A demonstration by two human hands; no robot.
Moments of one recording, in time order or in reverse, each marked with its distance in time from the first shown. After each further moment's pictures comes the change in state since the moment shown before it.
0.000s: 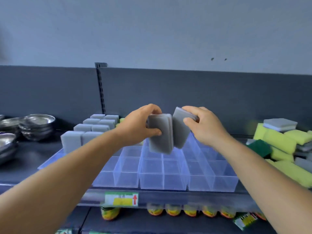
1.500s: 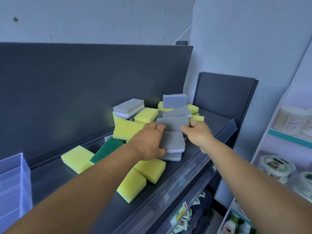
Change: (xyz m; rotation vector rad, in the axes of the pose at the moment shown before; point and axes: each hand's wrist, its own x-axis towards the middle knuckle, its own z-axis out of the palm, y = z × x) left_hand 0.186 0.284 0.375 0.125 -0.573 0.624; right_hand -0.084 0.371 -0.244 0.032 0.530 0.990
